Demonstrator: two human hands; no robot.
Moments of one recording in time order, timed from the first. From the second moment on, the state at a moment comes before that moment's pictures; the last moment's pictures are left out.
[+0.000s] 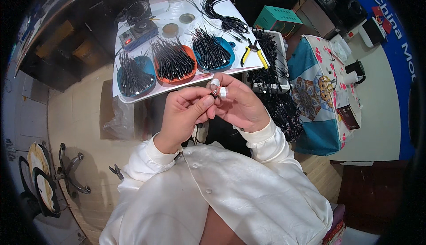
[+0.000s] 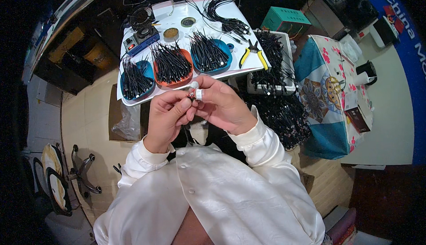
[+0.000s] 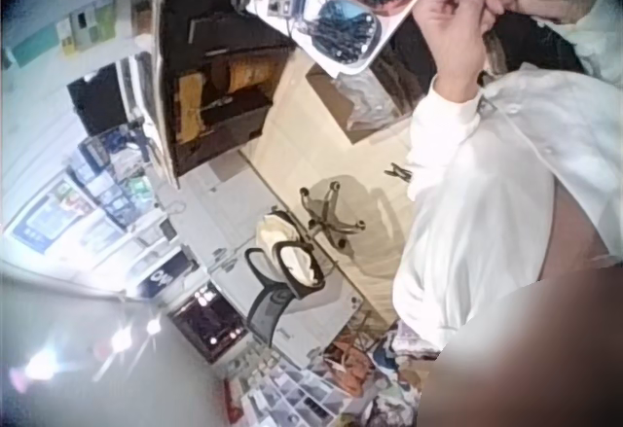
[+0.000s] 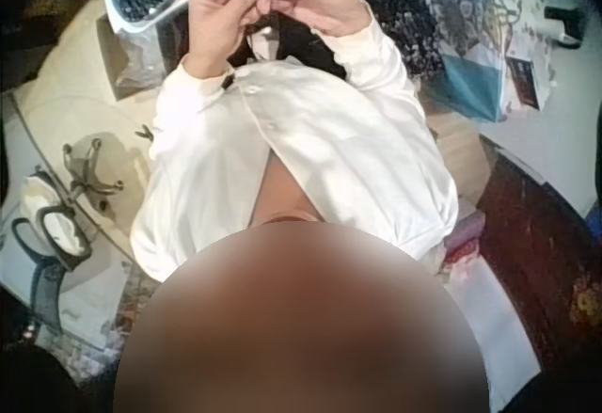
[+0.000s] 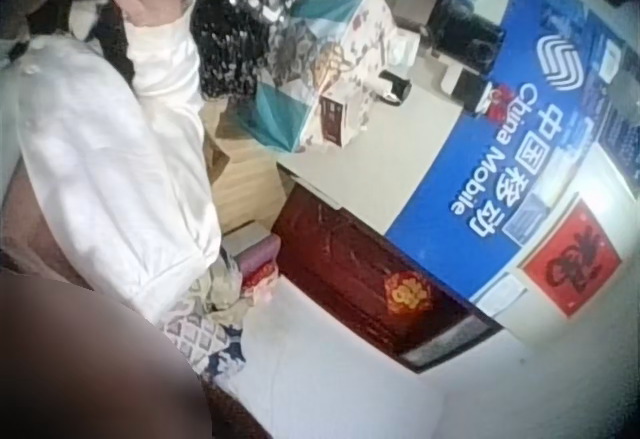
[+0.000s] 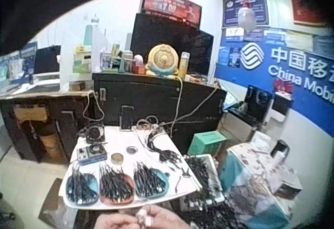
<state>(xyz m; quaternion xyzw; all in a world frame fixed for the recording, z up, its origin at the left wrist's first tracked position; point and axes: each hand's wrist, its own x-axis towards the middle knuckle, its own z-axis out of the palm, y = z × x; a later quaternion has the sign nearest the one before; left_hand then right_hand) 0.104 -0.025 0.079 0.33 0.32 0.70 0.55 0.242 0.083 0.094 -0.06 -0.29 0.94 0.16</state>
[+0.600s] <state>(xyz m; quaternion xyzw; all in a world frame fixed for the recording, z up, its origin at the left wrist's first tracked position) 0.101 -0.025 0.076 0.31 0.35 0.65 0.60 0.250 0.090 0.085 -0.12 -0.44 0.88 0.13</state>
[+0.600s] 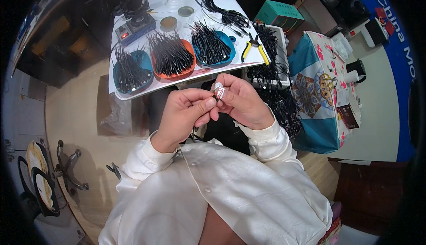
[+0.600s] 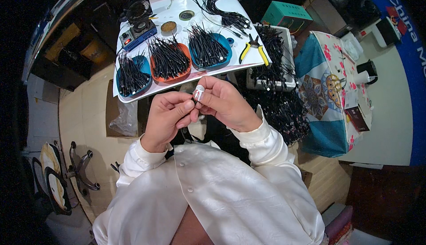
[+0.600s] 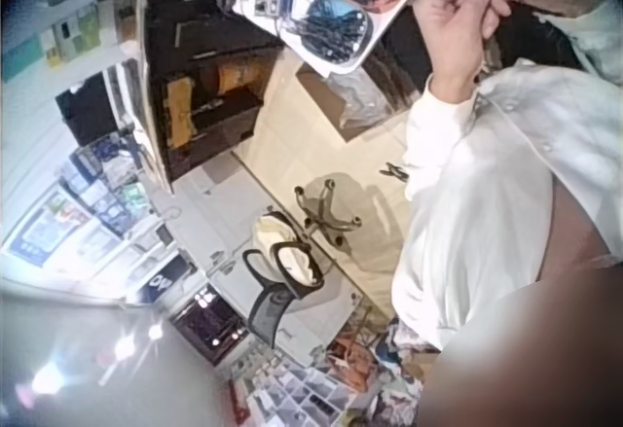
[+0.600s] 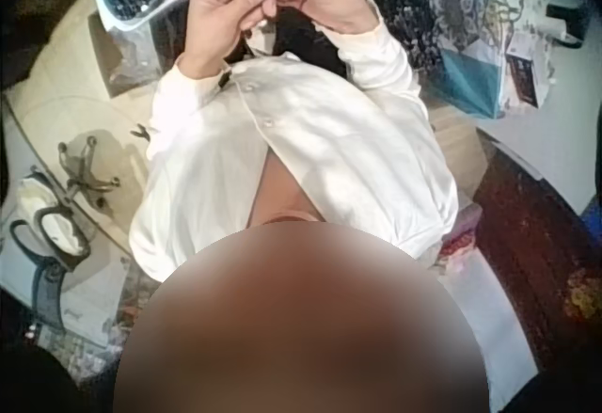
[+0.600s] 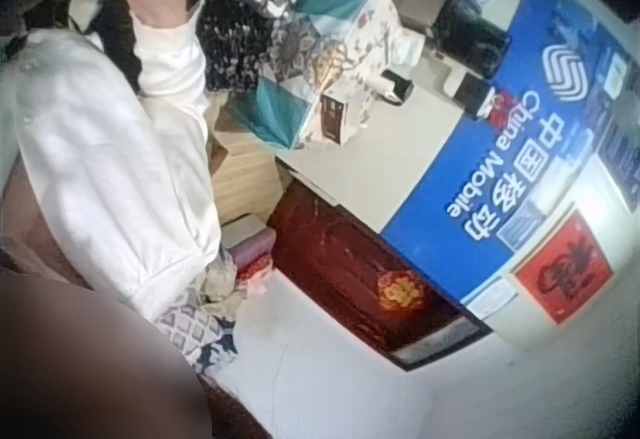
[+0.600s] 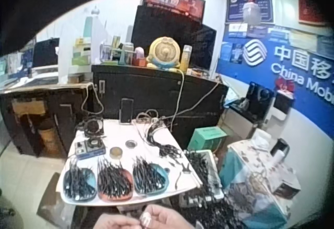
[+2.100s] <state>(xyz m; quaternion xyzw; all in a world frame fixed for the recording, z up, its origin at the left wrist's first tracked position) 0.088 -0.035 0.078 0.39 0.46 0.59 0.53 0.257 0.107 0.107 0.05 -0.92 0.23 0.30</state>
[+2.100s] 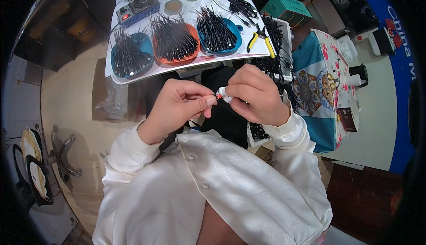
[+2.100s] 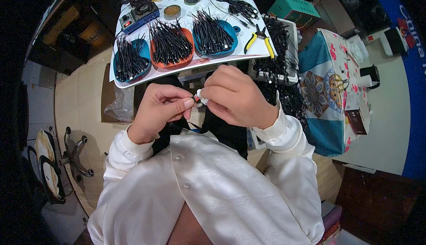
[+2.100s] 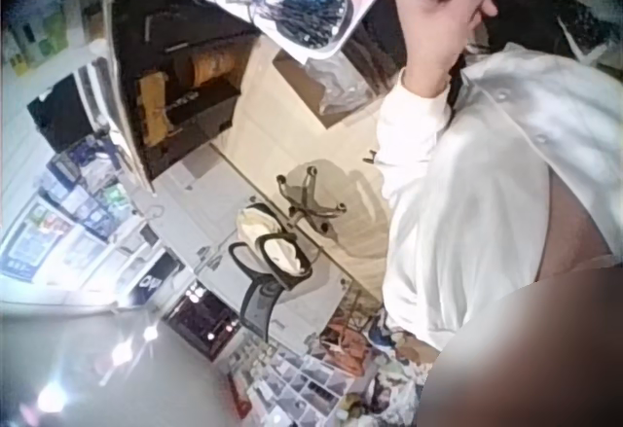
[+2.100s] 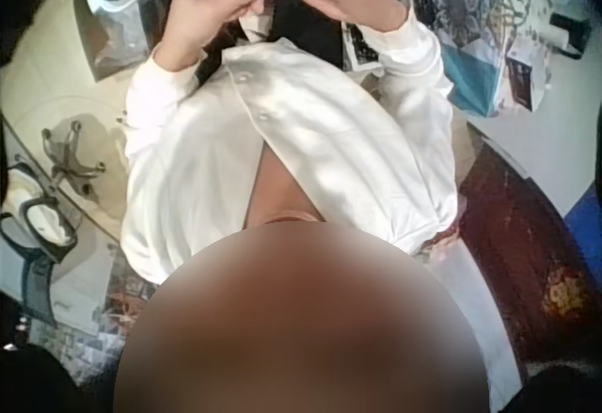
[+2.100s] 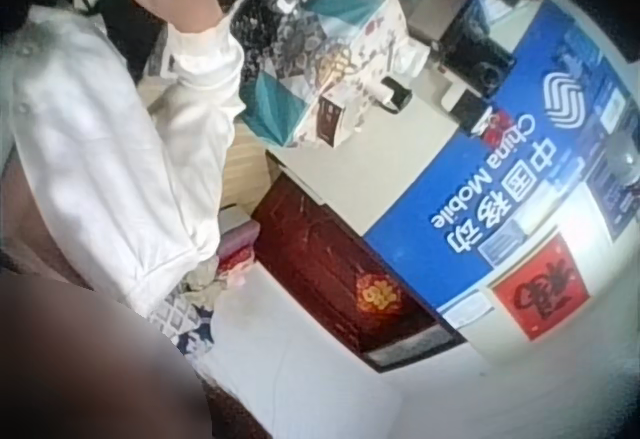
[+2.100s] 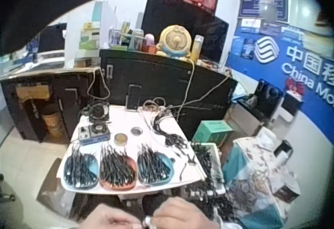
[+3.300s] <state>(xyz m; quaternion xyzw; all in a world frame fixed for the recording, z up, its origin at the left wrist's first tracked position) 0.088 -0.052 0.057 0.41 0.43 0.58 0.56 0.277 0.087 0.098 -0.11 -0.87 0.44 0.21</state>
